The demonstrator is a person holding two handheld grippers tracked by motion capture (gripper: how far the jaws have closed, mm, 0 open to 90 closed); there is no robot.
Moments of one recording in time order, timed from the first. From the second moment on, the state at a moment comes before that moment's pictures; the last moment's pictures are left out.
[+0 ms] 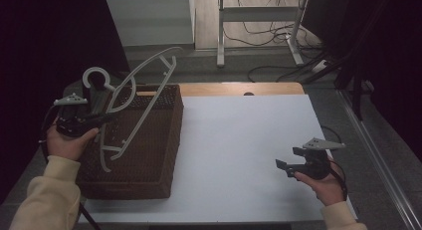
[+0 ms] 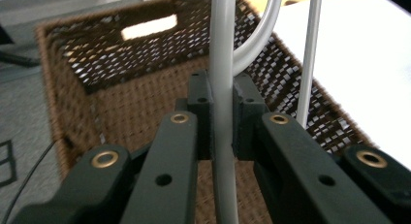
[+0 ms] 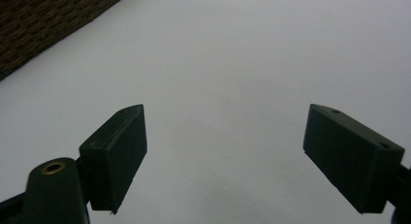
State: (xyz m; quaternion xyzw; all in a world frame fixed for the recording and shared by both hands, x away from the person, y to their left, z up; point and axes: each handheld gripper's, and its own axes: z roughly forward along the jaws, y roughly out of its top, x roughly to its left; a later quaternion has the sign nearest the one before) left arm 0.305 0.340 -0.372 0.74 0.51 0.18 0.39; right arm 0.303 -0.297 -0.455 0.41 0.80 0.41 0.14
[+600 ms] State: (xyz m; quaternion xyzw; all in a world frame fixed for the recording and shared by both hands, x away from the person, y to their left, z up) left arm 0.296 0.369 -0.407 0.75 0.54 0.19 0.34; right arm 0.303 -0.296 -0.456 0.41 0.80 0.41 0.14
